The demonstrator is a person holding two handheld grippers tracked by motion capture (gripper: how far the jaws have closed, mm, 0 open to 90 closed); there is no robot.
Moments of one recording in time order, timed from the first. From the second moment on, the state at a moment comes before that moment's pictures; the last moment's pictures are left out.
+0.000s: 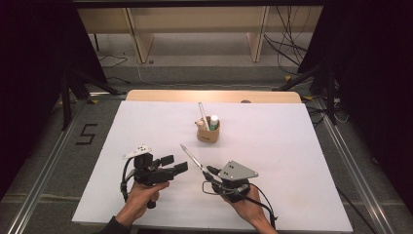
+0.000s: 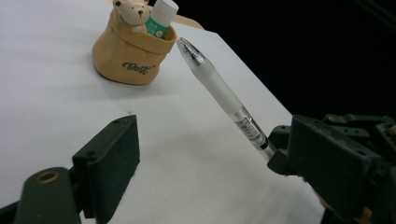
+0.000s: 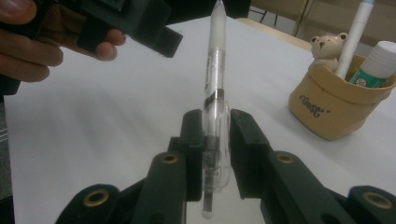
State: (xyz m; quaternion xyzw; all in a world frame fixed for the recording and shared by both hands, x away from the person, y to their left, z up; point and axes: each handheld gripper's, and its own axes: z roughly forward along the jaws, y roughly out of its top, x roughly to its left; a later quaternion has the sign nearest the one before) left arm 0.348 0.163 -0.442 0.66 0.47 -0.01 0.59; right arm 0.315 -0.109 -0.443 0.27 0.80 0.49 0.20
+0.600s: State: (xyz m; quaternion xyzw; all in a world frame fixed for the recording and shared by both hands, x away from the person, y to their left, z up) left arm 0.368 0.152 -0.446 0.58 0.52 -0.13 0.61; right arm 0.306 -0.107 -0.446 0.25 0.80 0.49 0.22
